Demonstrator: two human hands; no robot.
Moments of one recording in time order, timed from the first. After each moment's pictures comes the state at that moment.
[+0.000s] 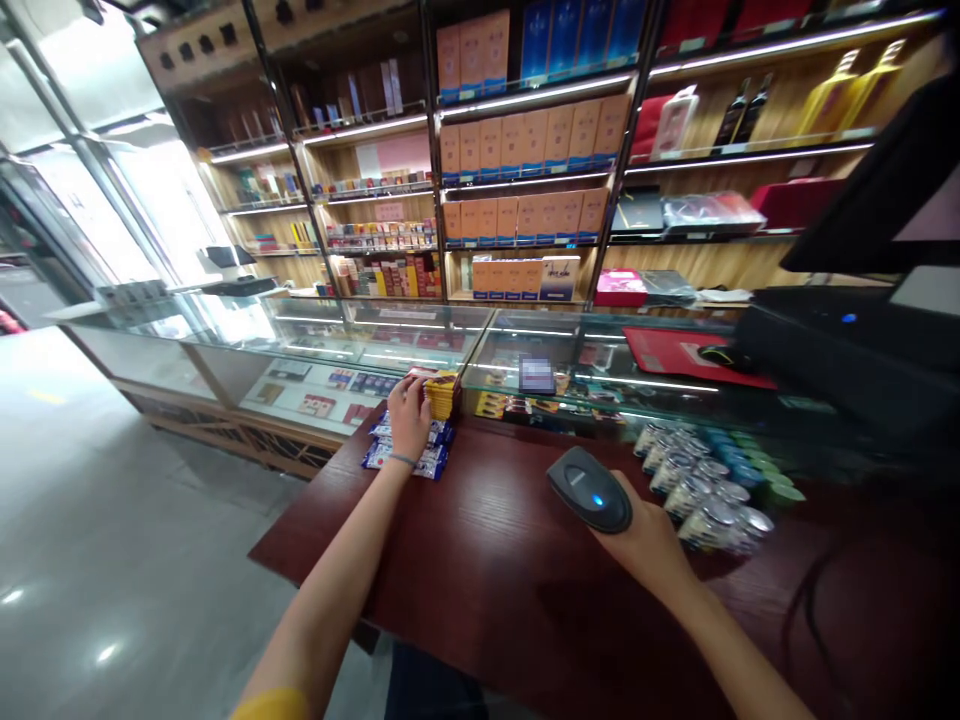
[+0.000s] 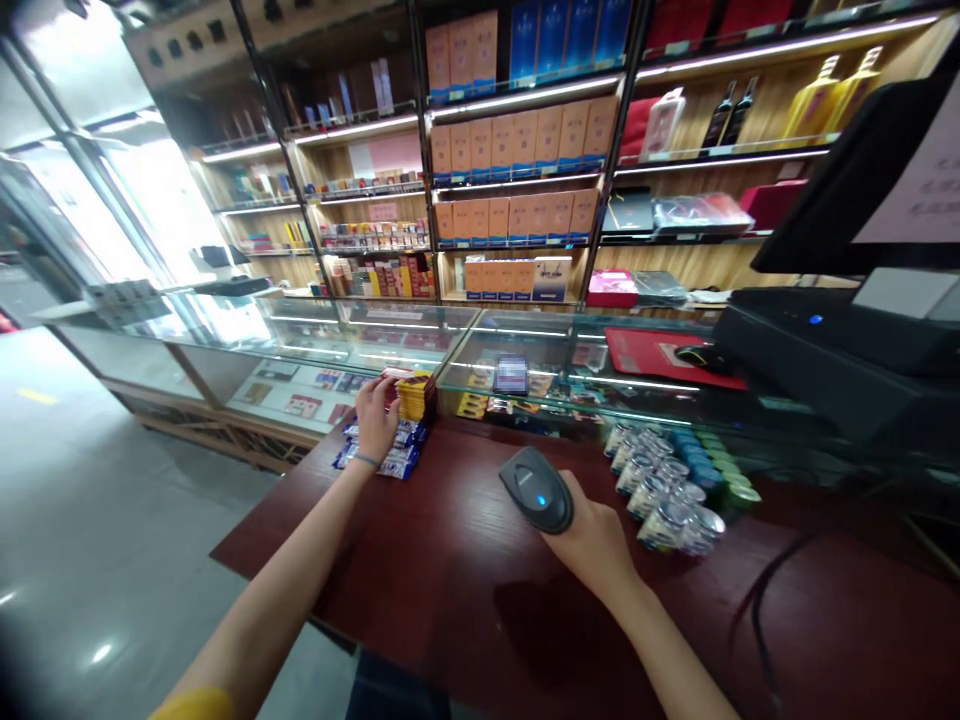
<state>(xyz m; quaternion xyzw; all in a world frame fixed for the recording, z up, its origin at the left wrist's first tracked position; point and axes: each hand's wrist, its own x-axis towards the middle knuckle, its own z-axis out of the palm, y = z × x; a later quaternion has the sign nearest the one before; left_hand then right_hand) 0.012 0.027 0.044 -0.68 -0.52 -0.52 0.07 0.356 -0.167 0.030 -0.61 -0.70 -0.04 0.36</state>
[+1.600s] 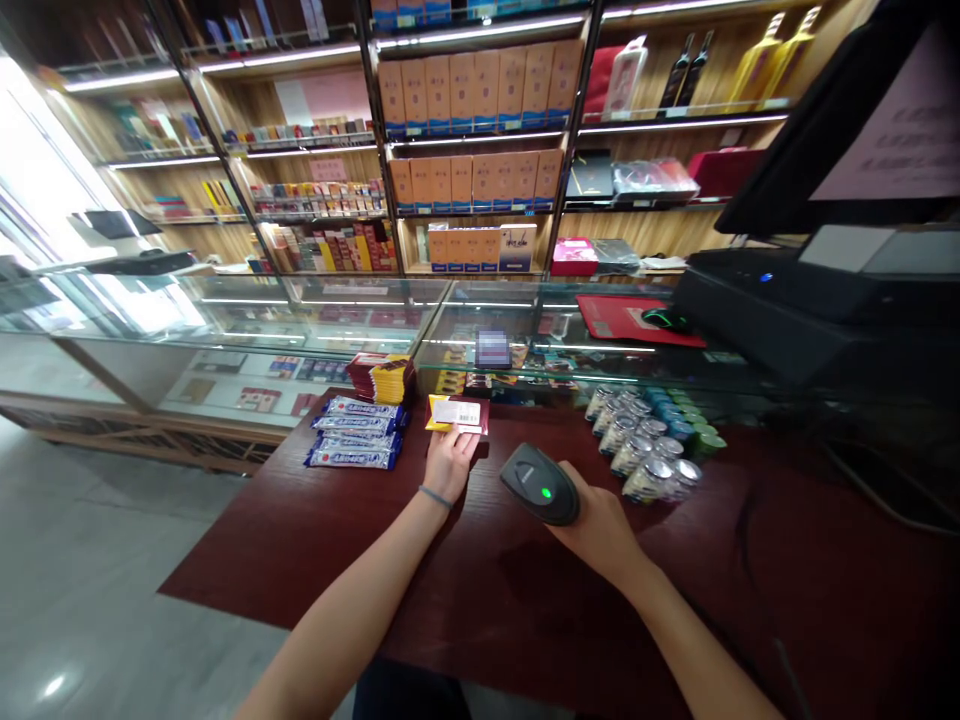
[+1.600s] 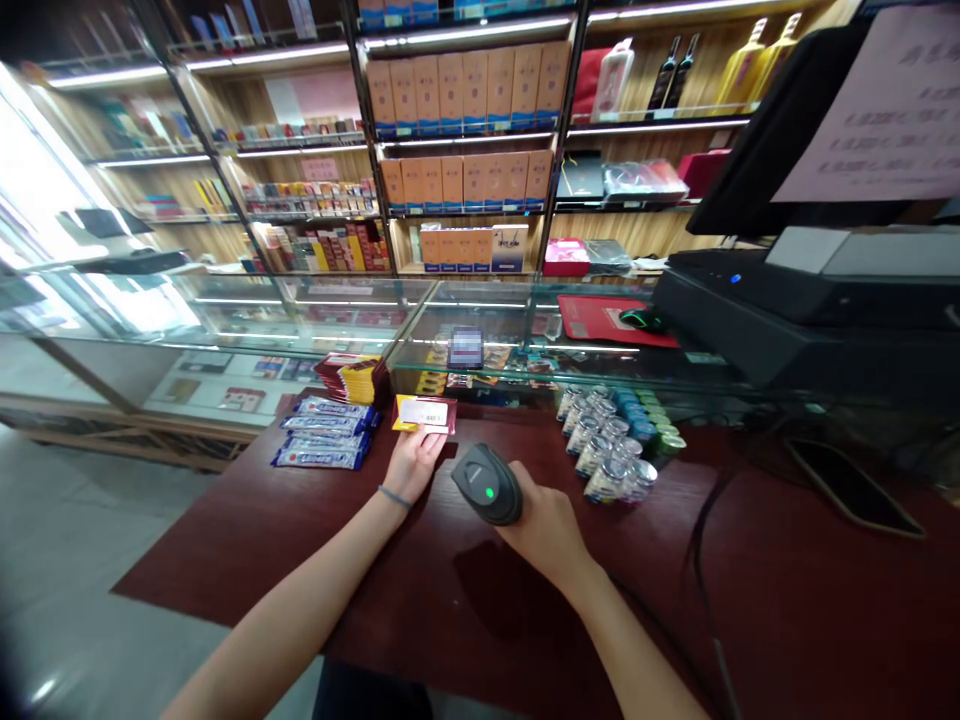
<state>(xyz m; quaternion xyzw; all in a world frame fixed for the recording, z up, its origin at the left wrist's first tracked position) 0.163 -0.048 -0.011 -0.23 -0.27 -0.61 -0.71 0.352 -0.189 0.037 -0.63 -0.70 0.11 0.32</state>
